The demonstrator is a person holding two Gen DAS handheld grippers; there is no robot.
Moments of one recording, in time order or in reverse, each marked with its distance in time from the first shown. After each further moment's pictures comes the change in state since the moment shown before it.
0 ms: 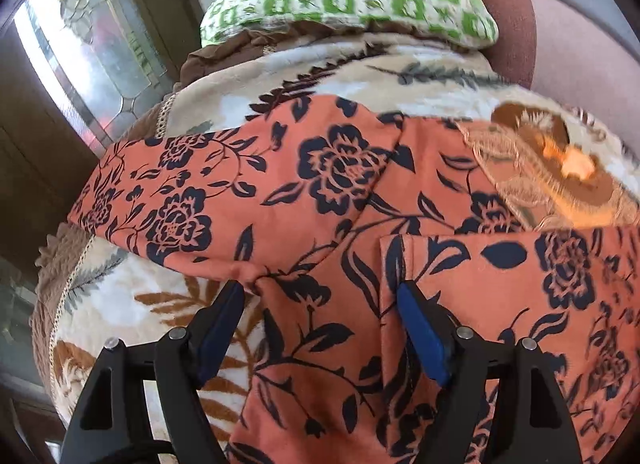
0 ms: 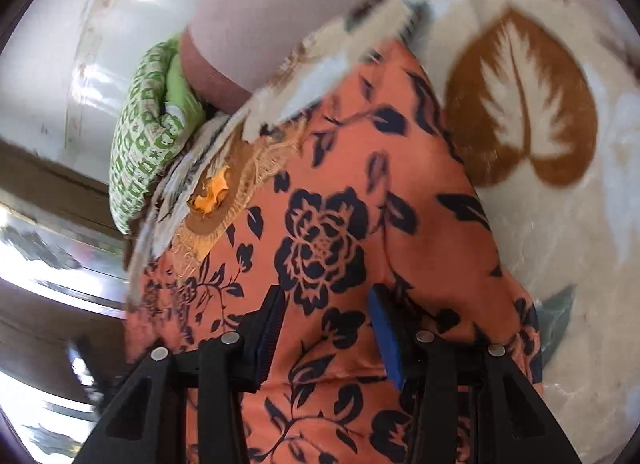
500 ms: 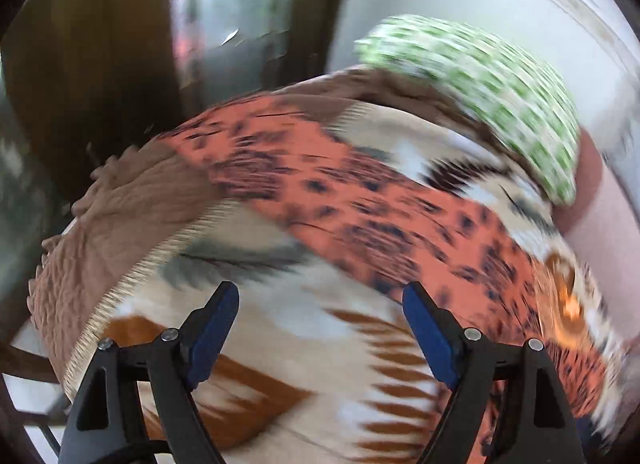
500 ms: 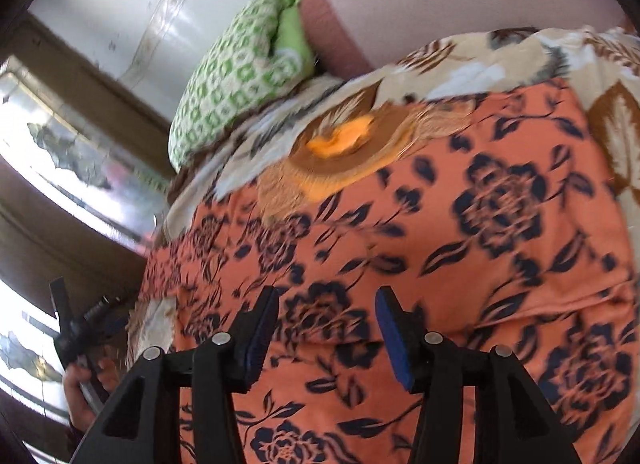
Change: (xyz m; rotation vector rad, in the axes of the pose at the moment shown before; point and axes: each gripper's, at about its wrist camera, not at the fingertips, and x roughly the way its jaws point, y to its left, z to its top) left arm -0.024 0.222 -0.007 -0.489 0.001 -0.111; right arm 0.006 0.104 -0.060 -0.265 0.031 0.114
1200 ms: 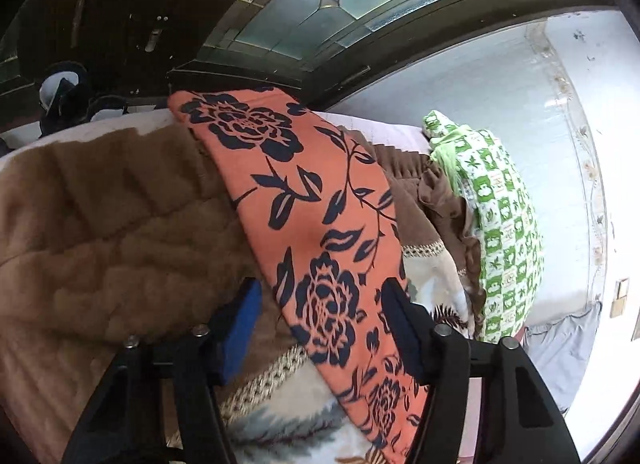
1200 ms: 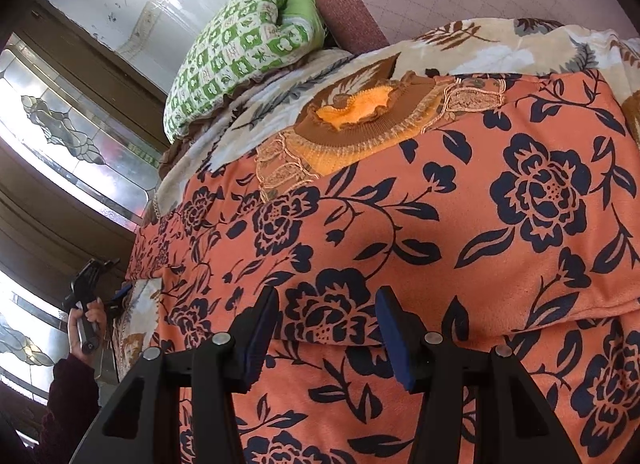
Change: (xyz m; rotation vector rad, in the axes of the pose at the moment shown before) left arm 0.110 0.133 0.083 -0.549 0.079 -0.408; right arm 0.034 0.006 -0.005 -0.040 0.059 -0.032
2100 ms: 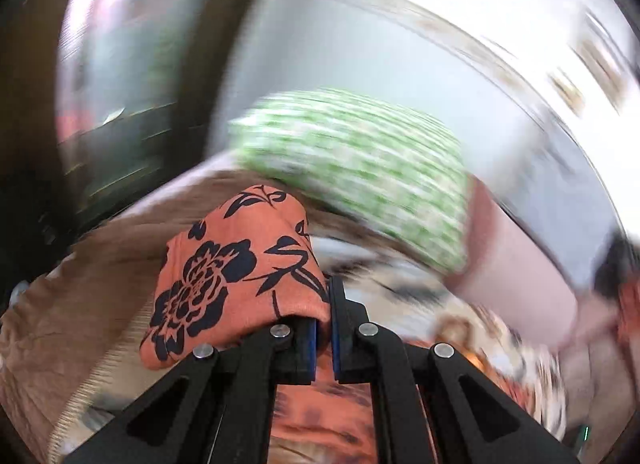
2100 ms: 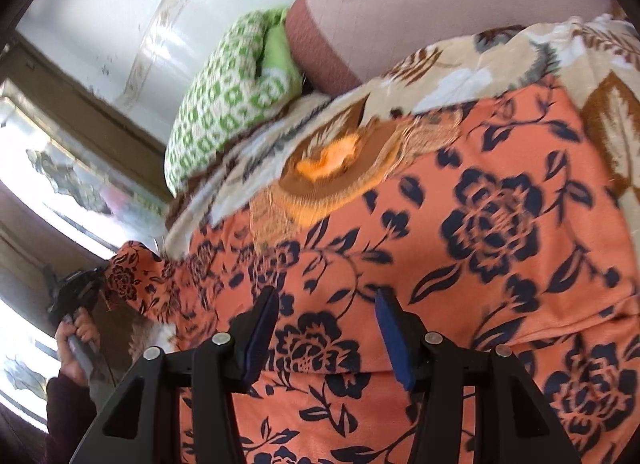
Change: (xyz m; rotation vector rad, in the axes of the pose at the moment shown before) left arm -0.043 -0.236 -0.149 0.777 -0.102 -0.048; right arm -0.039 -0.032 0.013 0.126 -0.149 0.047
